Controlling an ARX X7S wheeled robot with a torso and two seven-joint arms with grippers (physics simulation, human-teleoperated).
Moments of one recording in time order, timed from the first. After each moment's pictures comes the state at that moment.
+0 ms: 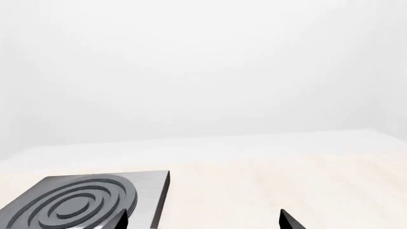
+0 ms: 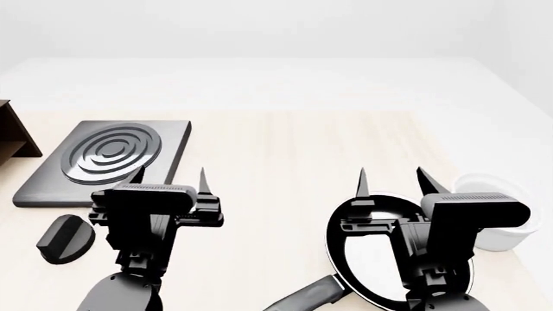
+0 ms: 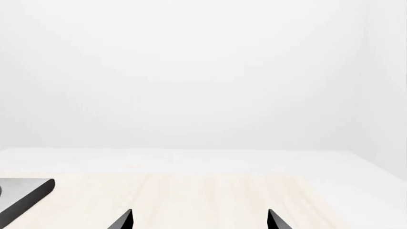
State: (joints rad) left arm -0.23 -0.20 0.12 0.47 -0.18 -0.56 -0.19; right arm 0.15 0.23 -0.06 -0.62 0.27 0.58 0.19
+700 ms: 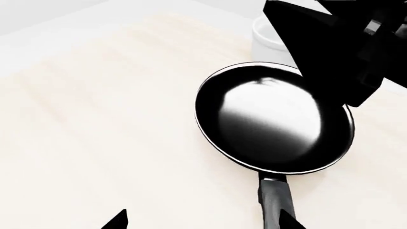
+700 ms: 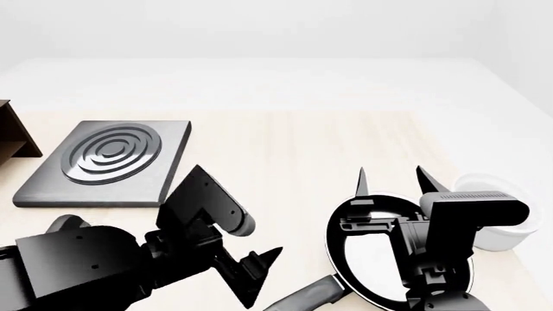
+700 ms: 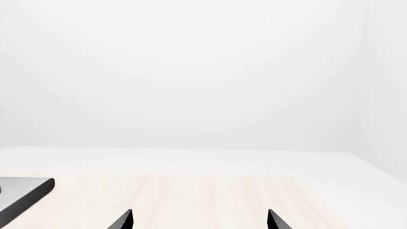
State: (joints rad) left arm -0.71 -0.44 0.19 0.61 -1.00 -1.51 0.07; right arm 0.16 0.24 -0.07 -0.62 0.28 0.58 0.21
